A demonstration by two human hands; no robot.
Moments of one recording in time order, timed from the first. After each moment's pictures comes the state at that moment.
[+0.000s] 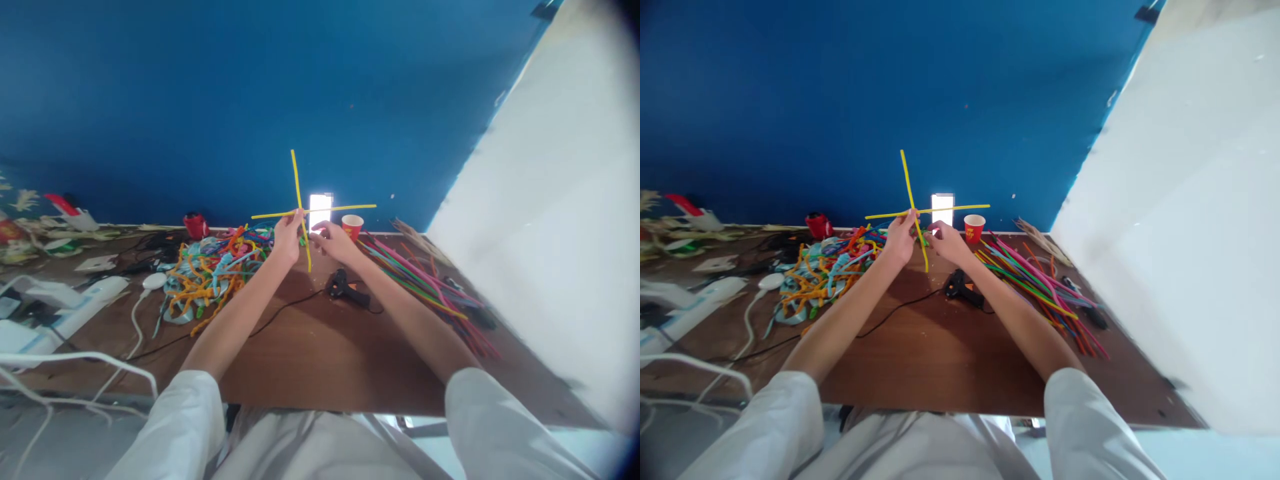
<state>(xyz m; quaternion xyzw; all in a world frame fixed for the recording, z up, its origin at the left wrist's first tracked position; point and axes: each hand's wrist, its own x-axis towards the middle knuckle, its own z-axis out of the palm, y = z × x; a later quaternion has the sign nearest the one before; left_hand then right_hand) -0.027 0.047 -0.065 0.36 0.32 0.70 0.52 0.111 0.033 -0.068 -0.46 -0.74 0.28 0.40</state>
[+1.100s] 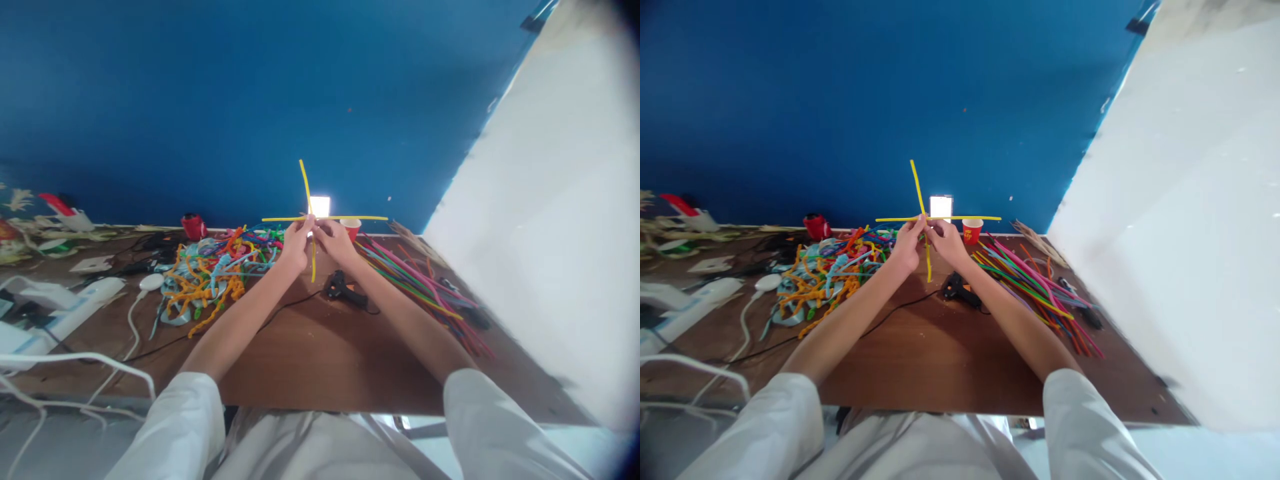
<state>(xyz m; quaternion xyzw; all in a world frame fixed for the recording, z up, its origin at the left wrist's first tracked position) -0.005 0.023 -0.061 0.35 0.30 0.68 0.57 0.105 0.034 -0.074 -0.36 -0.68 0.32 0.55</state>
